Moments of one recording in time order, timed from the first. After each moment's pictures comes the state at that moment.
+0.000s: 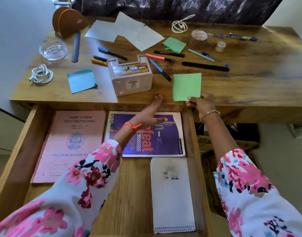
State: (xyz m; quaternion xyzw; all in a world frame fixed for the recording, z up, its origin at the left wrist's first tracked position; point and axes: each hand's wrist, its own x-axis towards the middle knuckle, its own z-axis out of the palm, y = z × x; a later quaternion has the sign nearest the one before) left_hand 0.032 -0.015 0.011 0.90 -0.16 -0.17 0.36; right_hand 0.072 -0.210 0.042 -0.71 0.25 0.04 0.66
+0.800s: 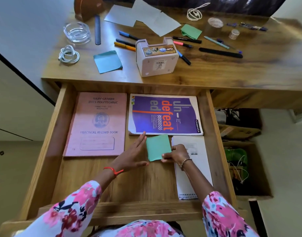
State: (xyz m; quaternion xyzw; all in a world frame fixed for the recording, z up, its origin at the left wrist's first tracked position) left_hand -0.173 0.112 -0.078 0.90 -0.20 -0.20 0.33; right_hand -0.150 -0.092 -0.053 -0.72 0.27 0.31 0.57
